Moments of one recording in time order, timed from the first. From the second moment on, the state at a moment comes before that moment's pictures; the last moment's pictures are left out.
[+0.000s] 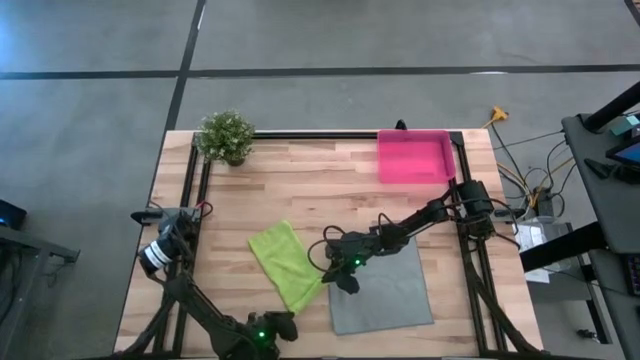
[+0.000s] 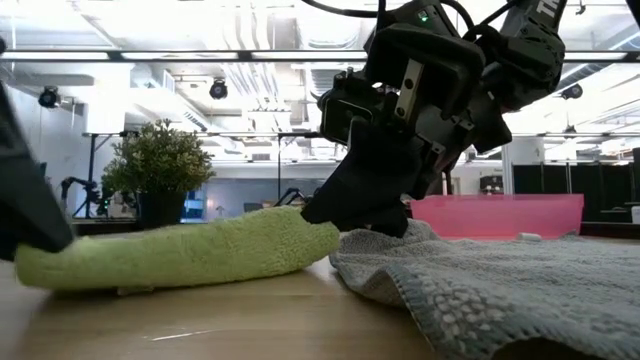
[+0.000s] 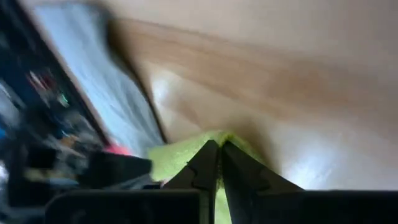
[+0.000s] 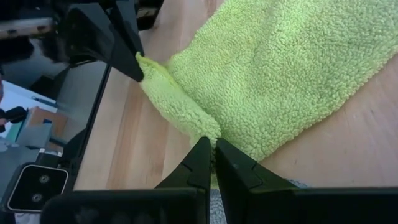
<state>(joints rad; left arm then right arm) -0.94 2.15 1.38 -0.60 -0.84 0.62 0.21 2.07 0.90 0.55 -0.31 0.58</state>
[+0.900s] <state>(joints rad) -0.98 2.15 1.26 -0.57 -1.00 -1.42 0.28 2.02 0.89 0.48 -0.19 0.32</state>
